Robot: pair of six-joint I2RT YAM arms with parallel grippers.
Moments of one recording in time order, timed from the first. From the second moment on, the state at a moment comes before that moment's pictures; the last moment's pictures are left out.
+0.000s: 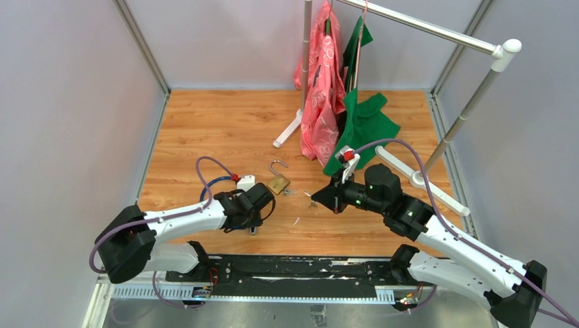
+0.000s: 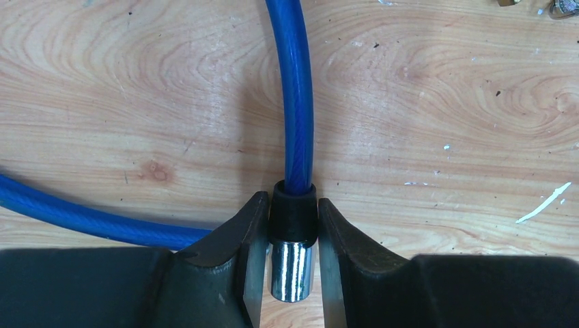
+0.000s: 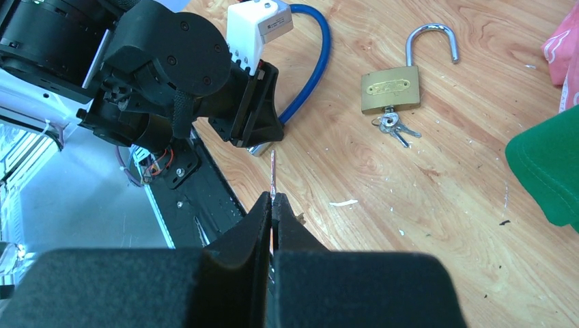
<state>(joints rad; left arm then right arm) -0.90 1.24 0.57 -0.55 -0.36 -0.96 0.86 0.78 0.69 -0.20 -0.23 0.38</state>
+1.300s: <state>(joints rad) -0.89 1.29 0.63 -0.58 -0.41 -1.03 0.86 0.73 0.69 -0.23 -0.19 0.39</state>
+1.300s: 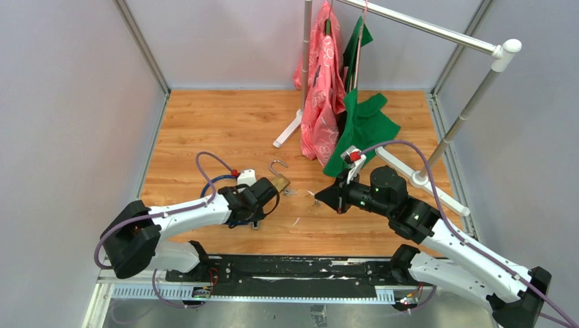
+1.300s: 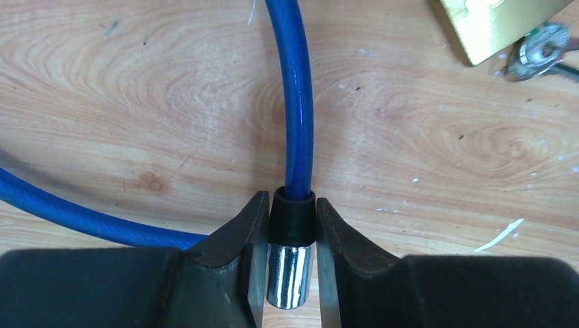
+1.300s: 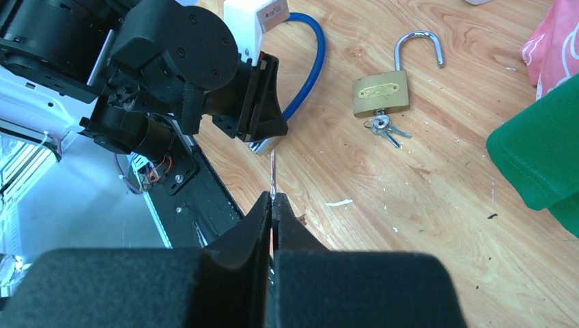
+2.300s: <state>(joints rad) -0.81 1.02 0.73 -0.62 -0.49 -1.06 0.86 0.76 0.65 -0.19 -0.18 0.44</state>
